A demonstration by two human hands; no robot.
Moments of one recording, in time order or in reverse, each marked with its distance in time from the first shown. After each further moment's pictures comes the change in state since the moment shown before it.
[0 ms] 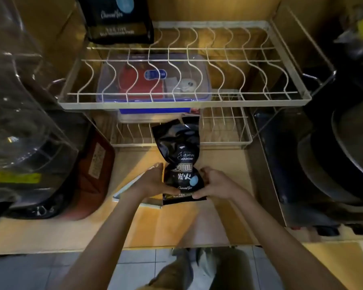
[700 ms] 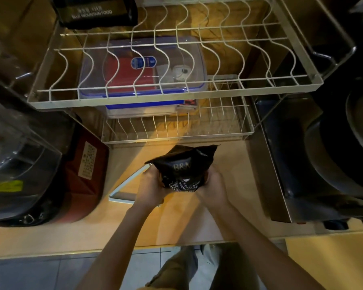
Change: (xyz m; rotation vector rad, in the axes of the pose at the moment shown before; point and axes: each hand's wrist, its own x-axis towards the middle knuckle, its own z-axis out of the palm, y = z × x) left_hand 0.009 -0.017 0.039 -0.028 0.506 0.253; right_hand 0.021 0.028 0.052 0.256 0.623 -0.294
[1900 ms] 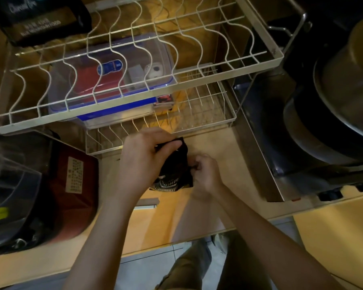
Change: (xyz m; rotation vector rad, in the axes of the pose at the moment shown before) left_hand 0.008 0.125 -0.075 0.072 -0.020 0.434; right_hand 0.020 0.004 -0.009 -0.181 -0.033 0.126
